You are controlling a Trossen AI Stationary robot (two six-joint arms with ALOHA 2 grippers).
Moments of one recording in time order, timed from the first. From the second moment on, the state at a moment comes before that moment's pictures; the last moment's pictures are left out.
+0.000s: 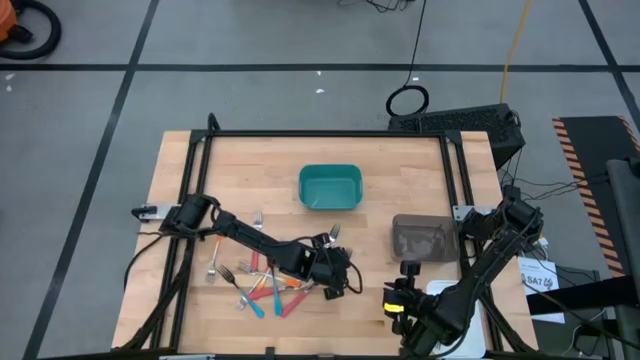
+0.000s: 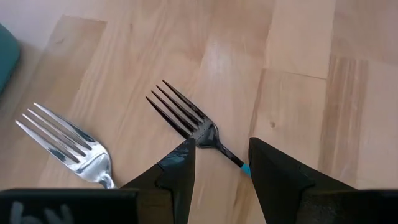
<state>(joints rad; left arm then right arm) -0.34 2.14 1.52 -0.38 -0.37 -0.45 0.88 1.77 1.34 -1.13 0.68 0.90</state>
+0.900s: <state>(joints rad) -0.33 2.20 1.54 -0.40 -0.27 -0.48 0.88 1.77 1.34 -1.14 0.68 0.87</state>
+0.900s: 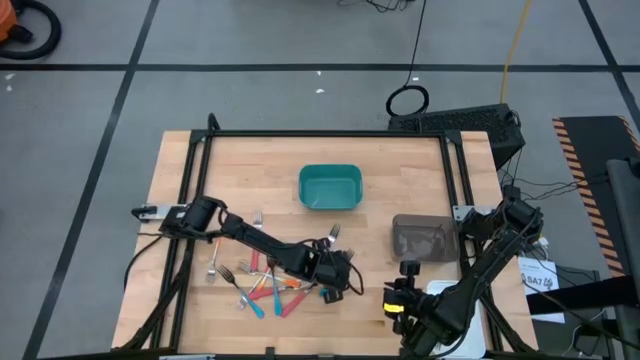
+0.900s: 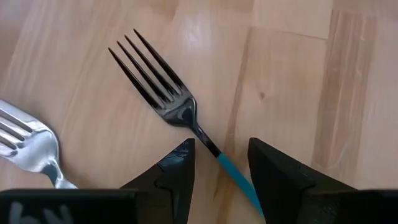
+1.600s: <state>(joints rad) -0.32 2.21 1.55 -0.40 -0.23 -0.39 0.88 1.77 1.34 -1.15 0.68 0.87</state>
